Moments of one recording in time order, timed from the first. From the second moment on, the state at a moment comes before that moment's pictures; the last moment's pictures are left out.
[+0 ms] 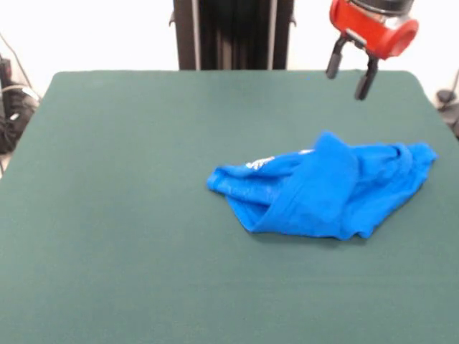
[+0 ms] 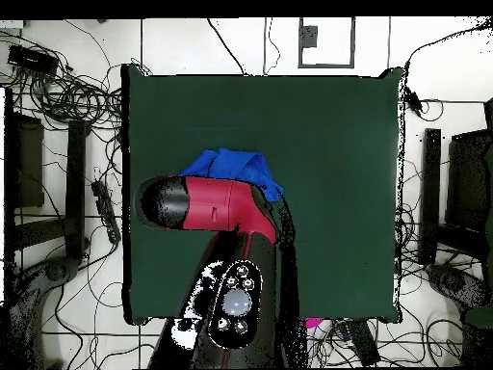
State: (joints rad) arm 0.19 -0.61 -0.25 1.52 0.10 0.74 2.69
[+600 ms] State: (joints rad) arm 0.14 -0.70 -0.25 1.50 0.15 0.96 2.69
